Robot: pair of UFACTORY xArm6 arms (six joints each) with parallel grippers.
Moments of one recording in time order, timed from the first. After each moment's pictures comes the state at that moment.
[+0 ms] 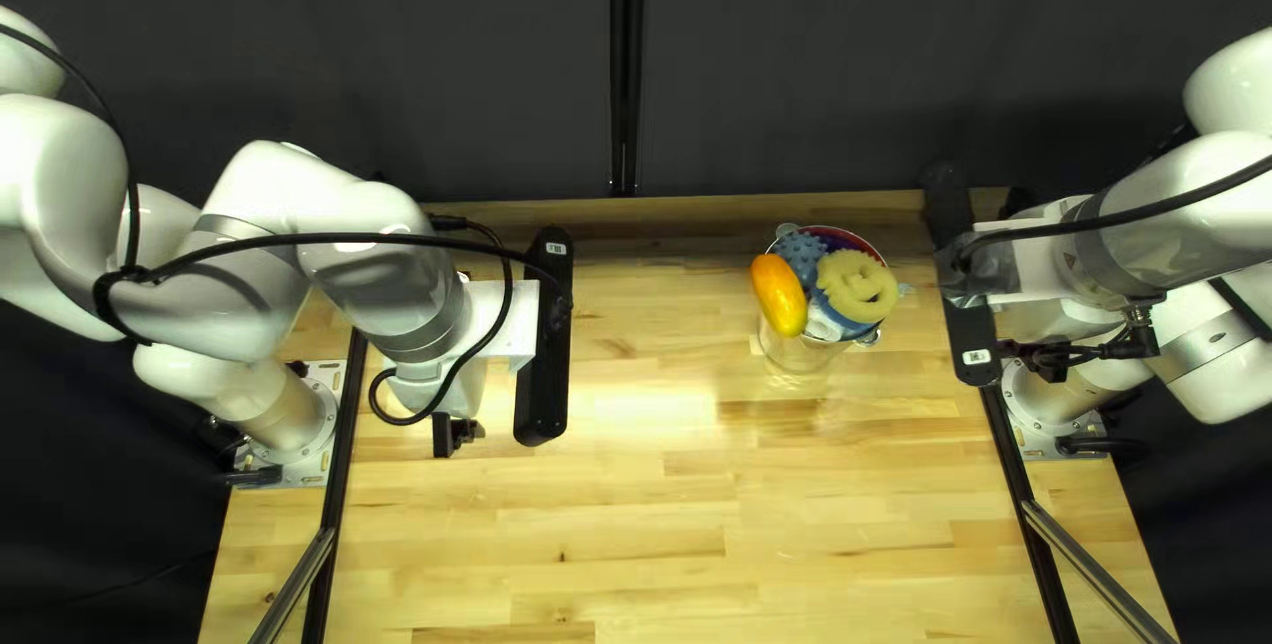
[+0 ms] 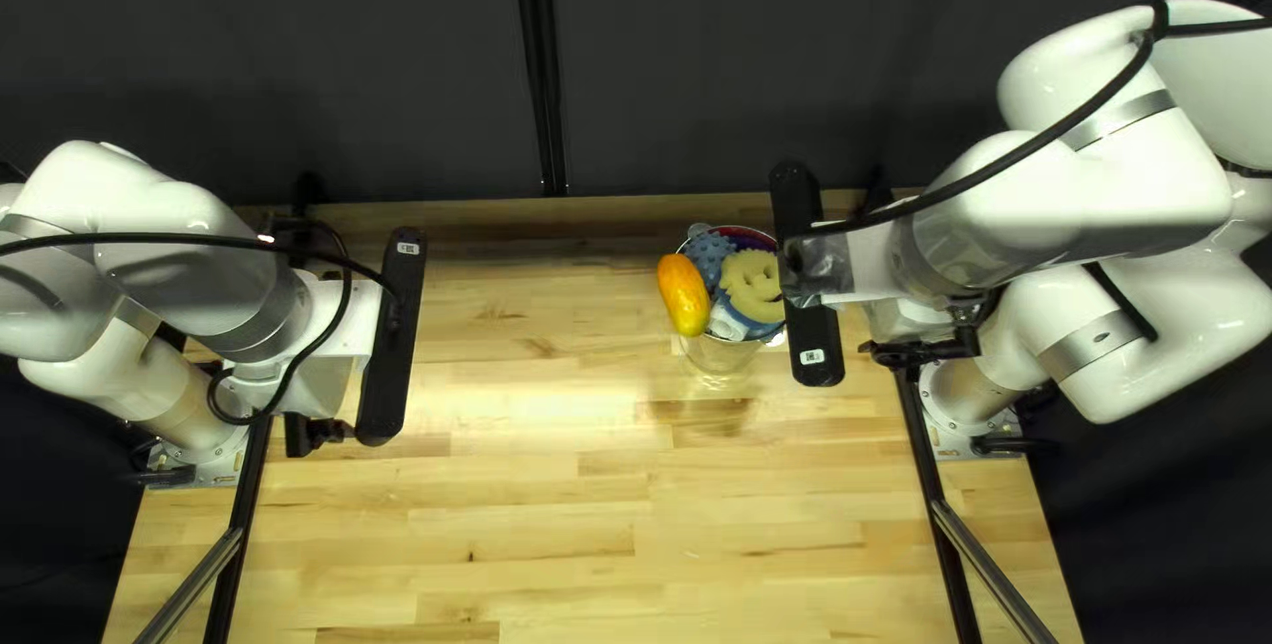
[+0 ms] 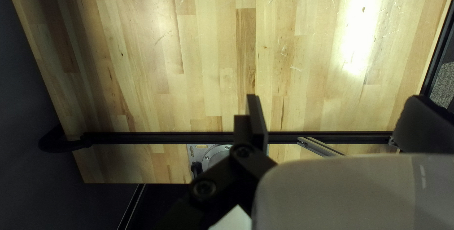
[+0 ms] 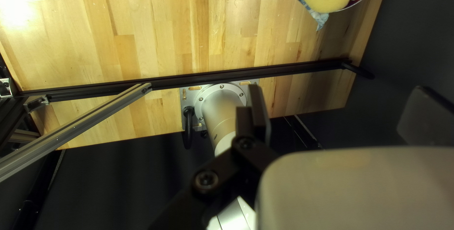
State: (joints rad) left arm -0.32 -0.55 -0.96 0.06 1.48 -0.29; right arm 0.40 -0.60 -1.08 -0.24 1.83 0.30
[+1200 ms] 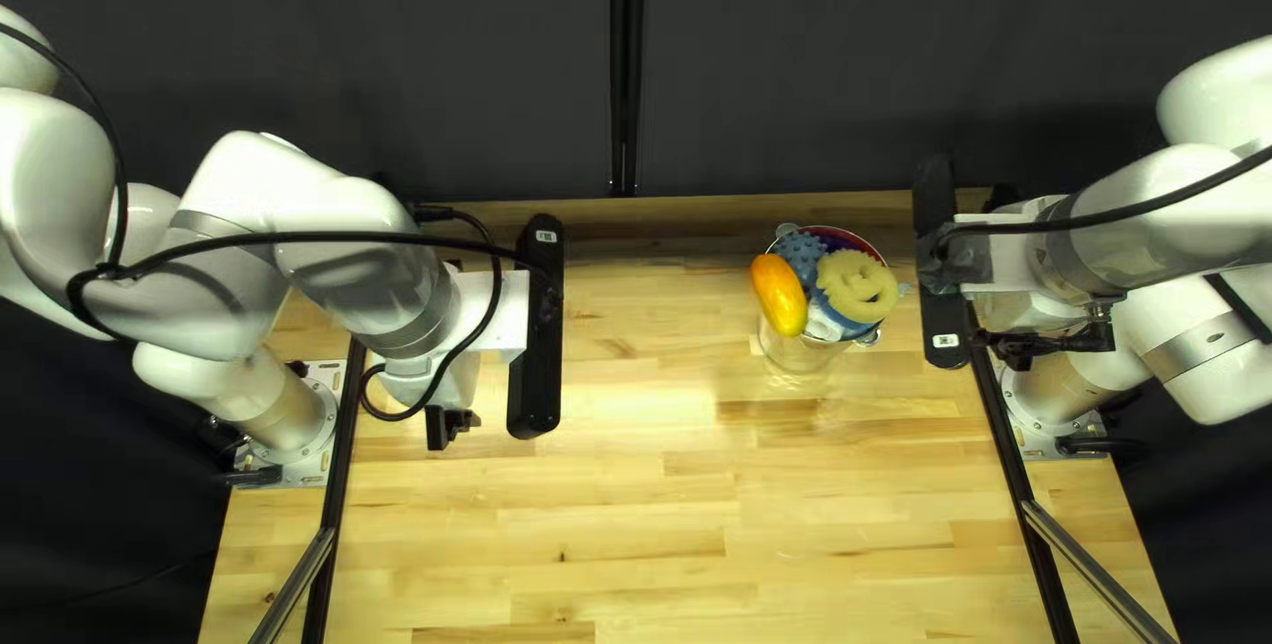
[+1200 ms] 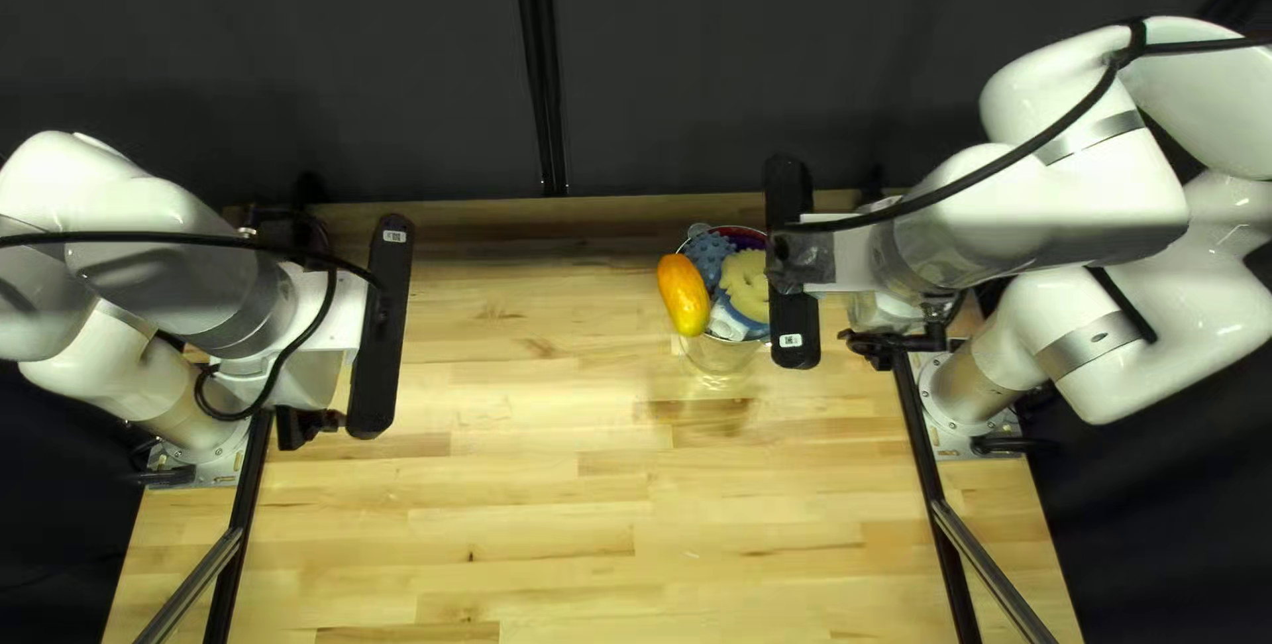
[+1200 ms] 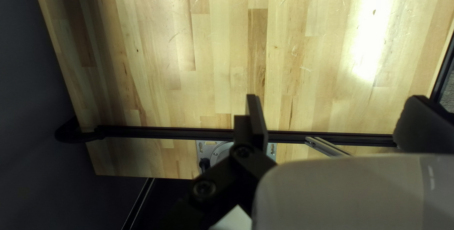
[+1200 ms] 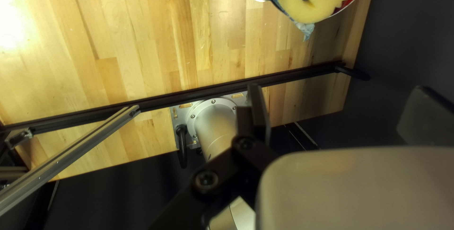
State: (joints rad) left arm -0.36 -0.53 -1.01 0.13 1.54 -0.32; right arm 0.39 -0.67 -0.93 -0.32 1.74 0.38
